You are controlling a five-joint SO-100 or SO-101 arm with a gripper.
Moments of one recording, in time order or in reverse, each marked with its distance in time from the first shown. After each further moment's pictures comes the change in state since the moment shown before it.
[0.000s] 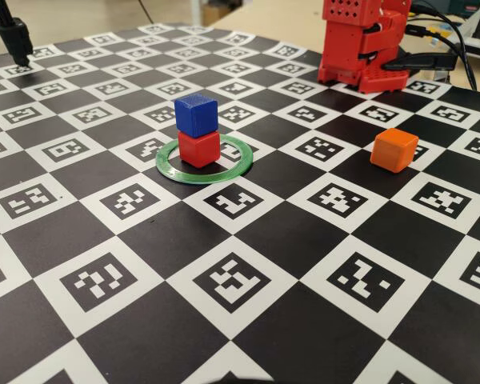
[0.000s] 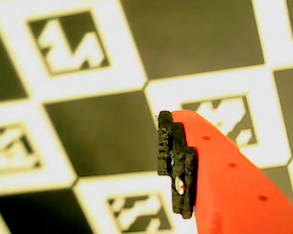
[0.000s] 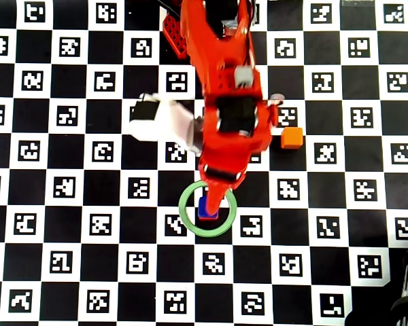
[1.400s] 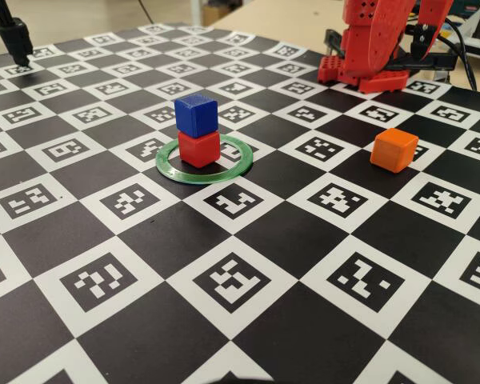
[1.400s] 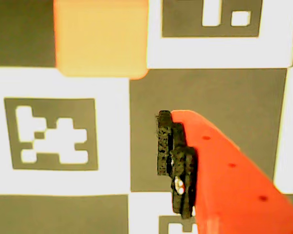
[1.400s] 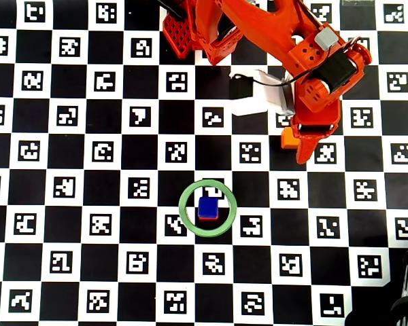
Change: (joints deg) arm -33.1 2.5 30.5 -16.7 17.4
